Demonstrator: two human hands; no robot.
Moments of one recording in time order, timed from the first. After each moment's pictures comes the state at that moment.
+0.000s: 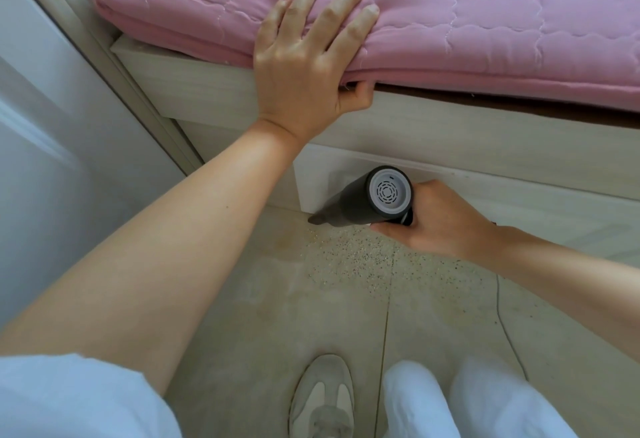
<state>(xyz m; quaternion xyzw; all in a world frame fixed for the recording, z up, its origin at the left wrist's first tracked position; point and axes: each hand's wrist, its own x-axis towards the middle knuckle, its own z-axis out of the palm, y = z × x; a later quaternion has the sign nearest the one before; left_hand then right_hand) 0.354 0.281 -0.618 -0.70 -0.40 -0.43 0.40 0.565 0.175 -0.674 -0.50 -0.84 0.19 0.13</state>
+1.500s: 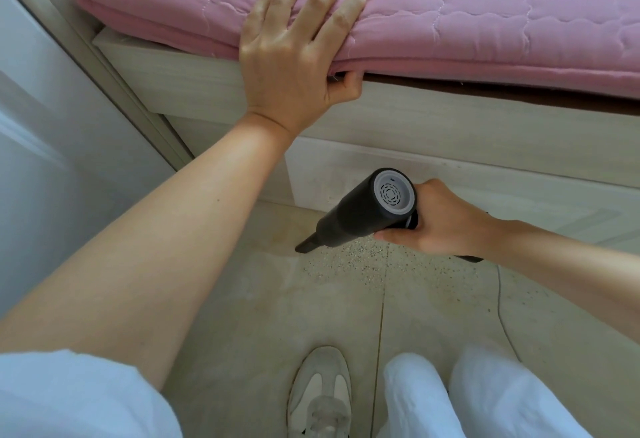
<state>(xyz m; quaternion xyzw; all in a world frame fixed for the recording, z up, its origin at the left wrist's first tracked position) 0.354 0.281 -0.618 -0.70 -0.41 -0.42 0.41 0.570 0.159 -0.656 -0.48 -0.81 0.32 0.11</state>
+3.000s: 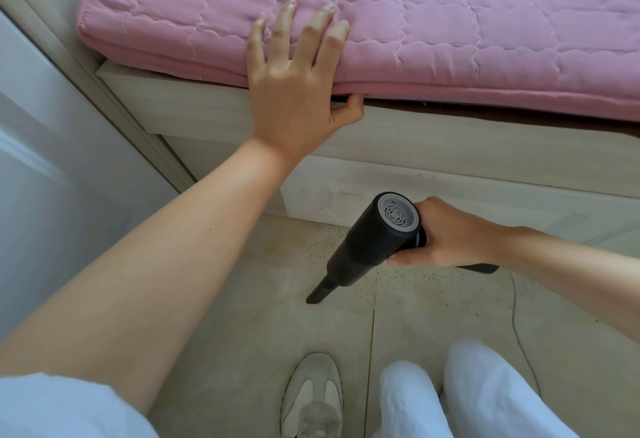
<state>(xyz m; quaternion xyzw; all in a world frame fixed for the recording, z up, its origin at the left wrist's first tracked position) 0.380 0.260 -0.605 -0.72 -0.47 -0.36 0.37 0.603 0.149 -0.640 -0.45 -0.79 0.41 0.06</state>
